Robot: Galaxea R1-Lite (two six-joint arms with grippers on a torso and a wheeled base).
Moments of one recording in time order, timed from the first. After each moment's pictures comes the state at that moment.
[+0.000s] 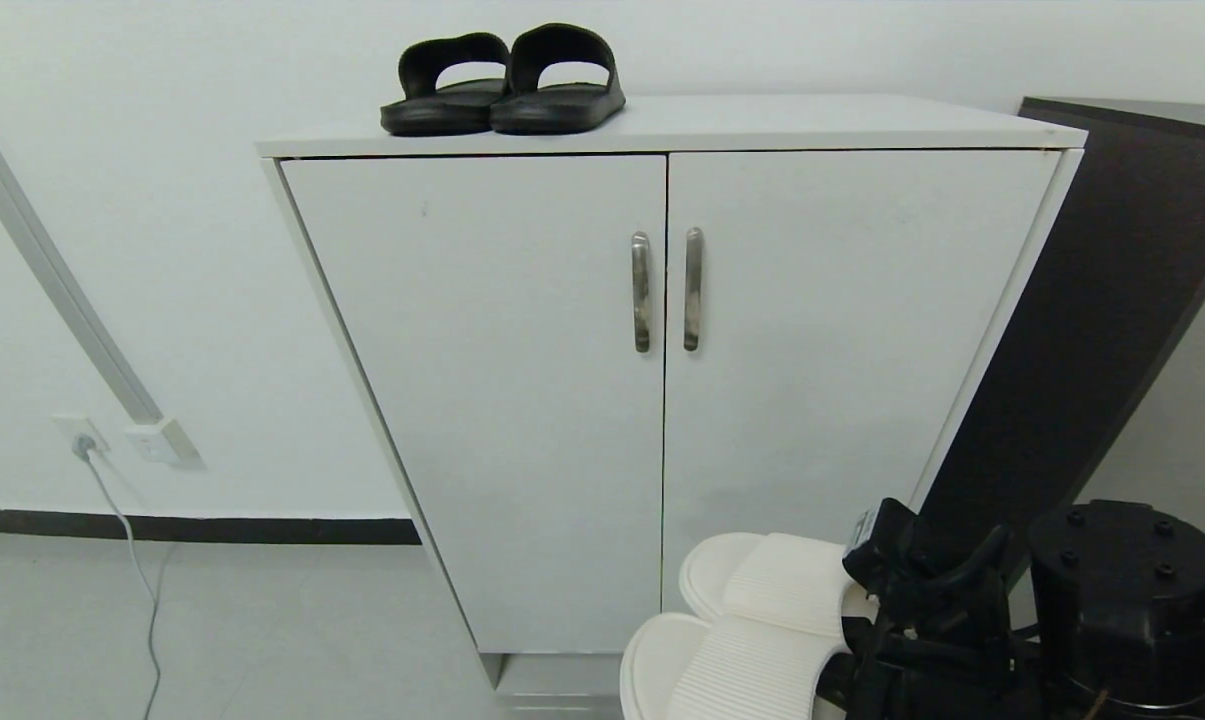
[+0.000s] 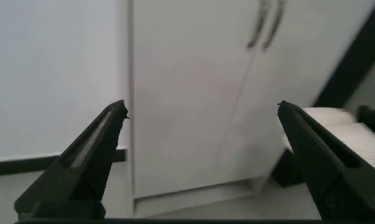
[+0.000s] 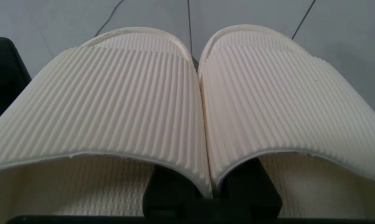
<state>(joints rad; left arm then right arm) -0.03 0.37 -0.35 -0.07 -0.25 -0.14 0.87 1.56 -0.43 -0.77 0.10 -0.04</state>
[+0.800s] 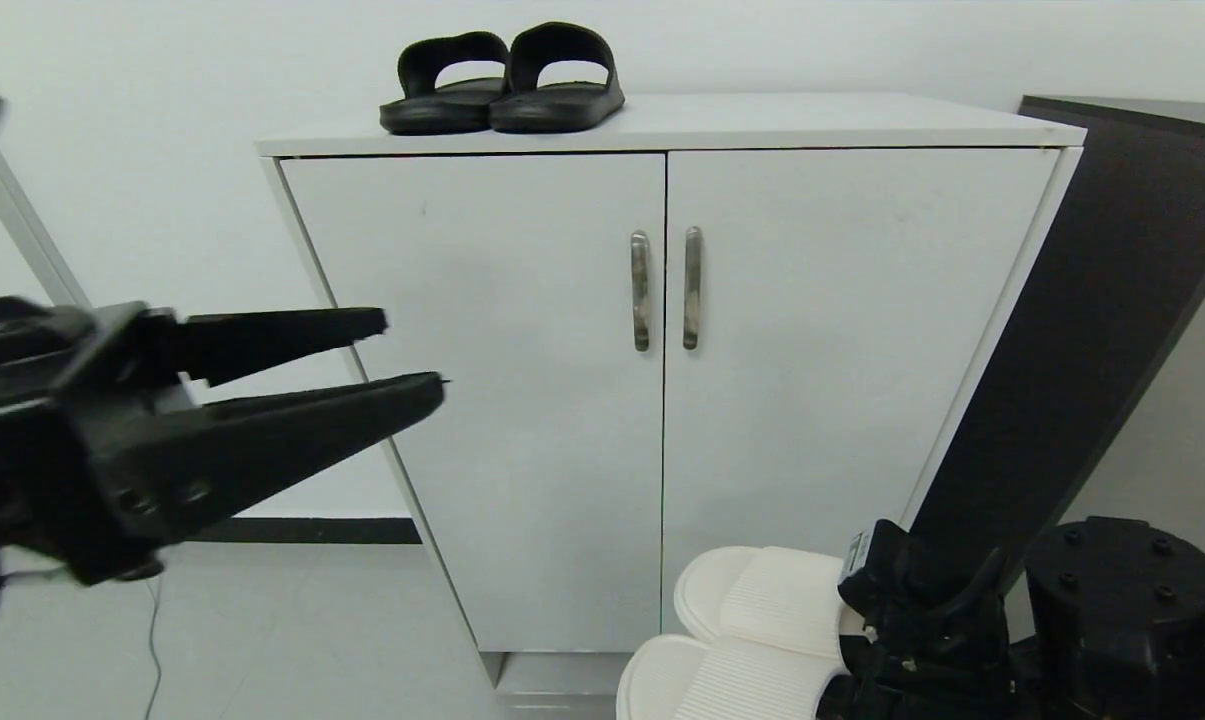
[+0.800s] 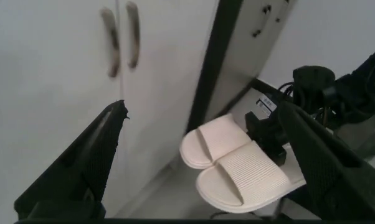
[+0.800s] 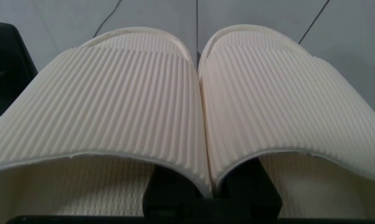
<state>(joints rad) -0.43 1.13 -0.81 -0.29 -0.51 -0.09 0.90 1.56 -0.41 -0.77 0.10 -0.06</state>
